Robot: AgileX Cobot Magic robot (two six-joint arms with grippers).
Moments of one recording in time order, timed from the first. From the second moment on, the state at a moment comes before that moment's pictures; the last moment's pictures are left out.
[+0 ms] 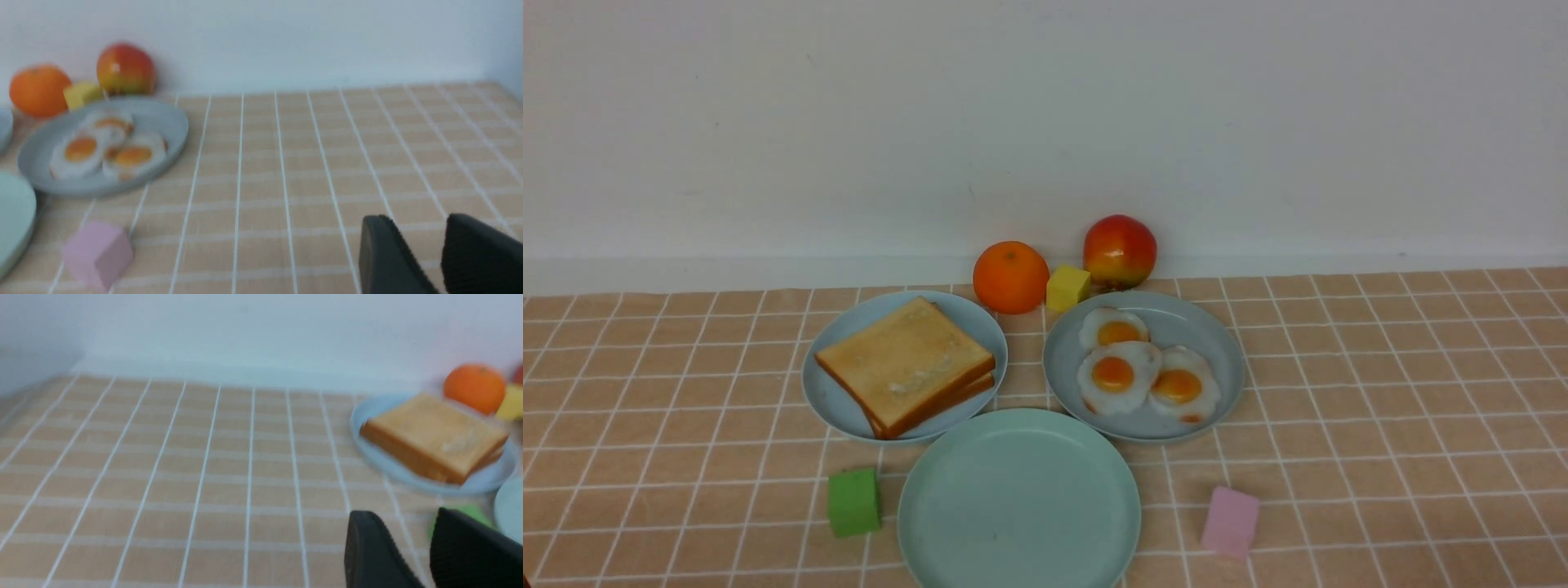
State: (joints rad) right arm -0.02 -0.01 0.03 0.10 0.19 -0.05; left arm -0.05 -0.01 0.03 0.23 0.16 -0.32
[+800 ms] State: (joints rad) right arm -0.02 -0.01 0.03 0.22 -0.29 0.13; left arm -0.05 -0.01 0.03 0.09 -0.43 -0.58
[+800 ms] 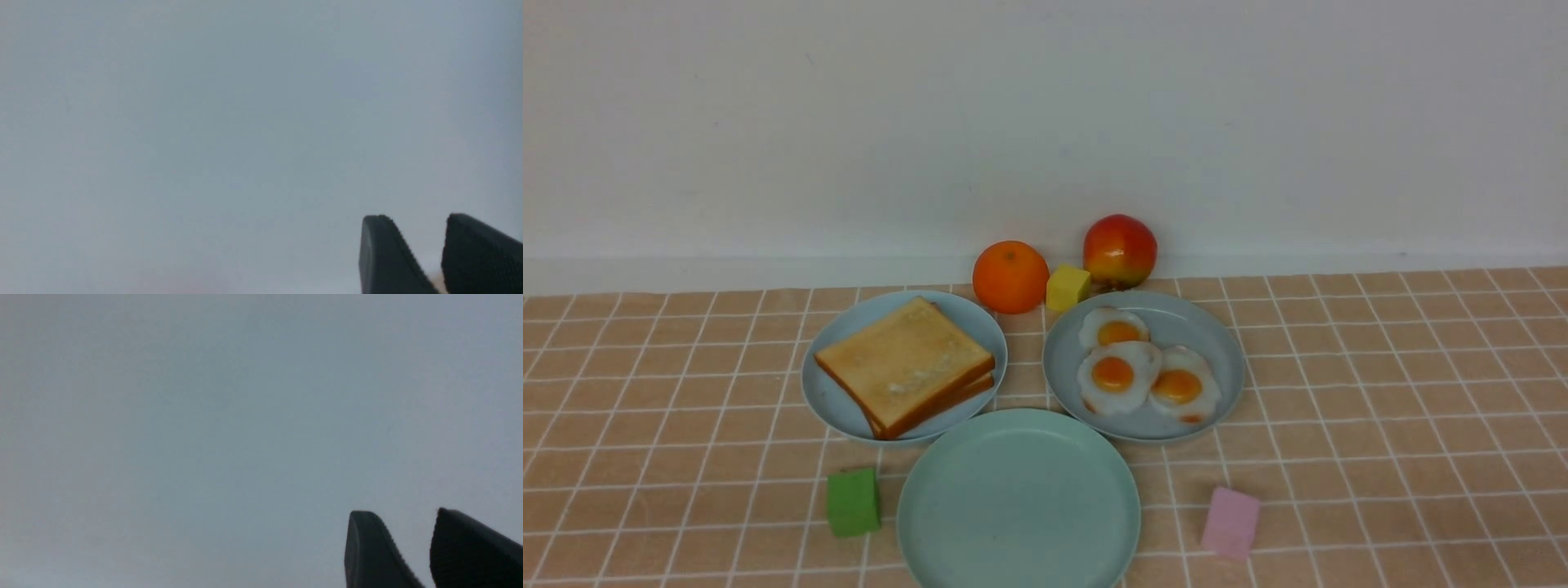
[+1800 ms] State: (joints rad) right arm 0.08 0.79 -0.85 0.23 0.61 0.21; left arm -0.05 0.93 -0.83 -0.07 0.68 -0.72
